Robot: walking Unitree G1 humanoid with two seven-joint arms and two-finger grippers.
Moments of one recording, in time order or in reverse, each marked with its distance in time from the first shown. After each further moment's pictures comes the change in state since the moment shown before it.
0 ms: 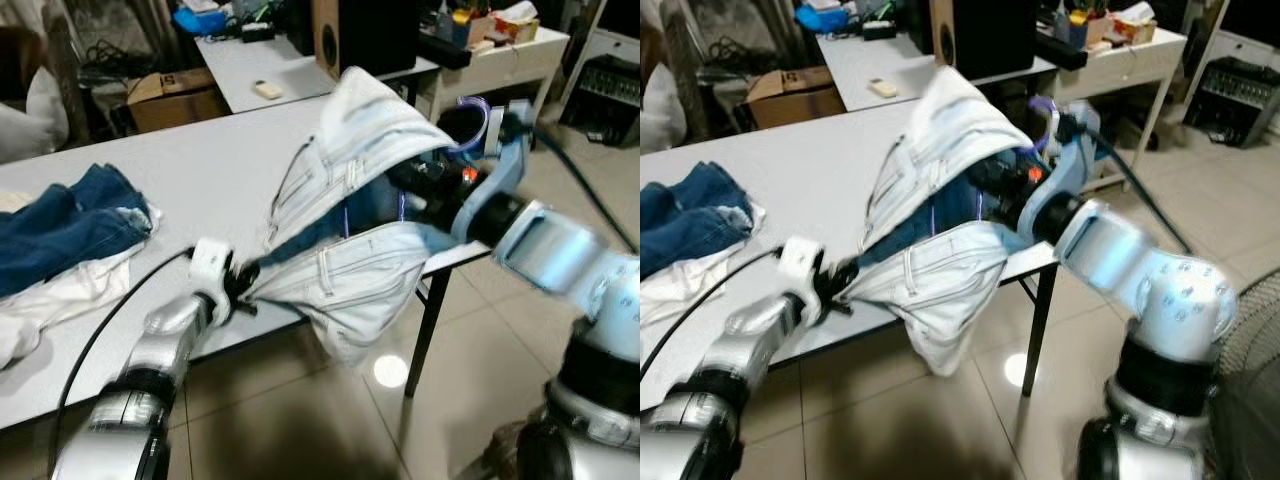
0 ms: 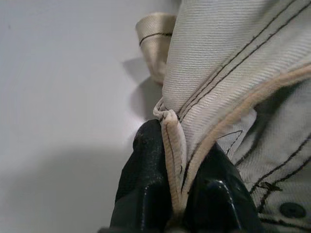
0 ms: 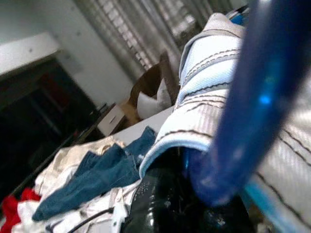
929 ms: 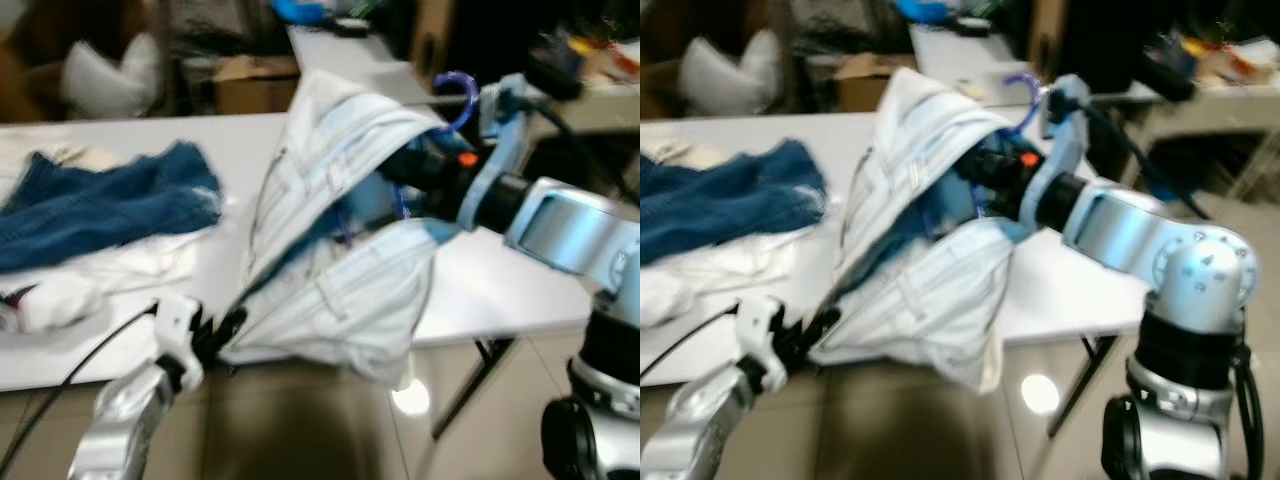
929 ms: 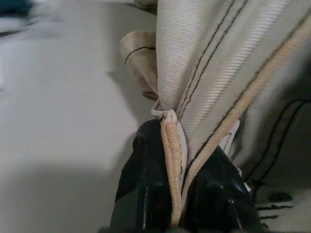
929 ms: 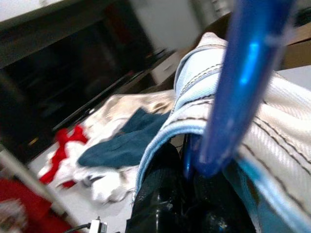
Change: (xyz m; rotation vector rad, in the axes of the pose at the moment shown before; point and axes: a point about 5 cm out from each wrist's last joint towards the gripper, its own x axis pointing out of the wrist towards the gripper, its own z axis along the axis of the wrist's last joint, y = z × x) left arm -0.068 -0.019 -0.025 -0.054 -0.092 -0.072; right arm 0.003 0.012 0.007 -0.077 0.087 0.105
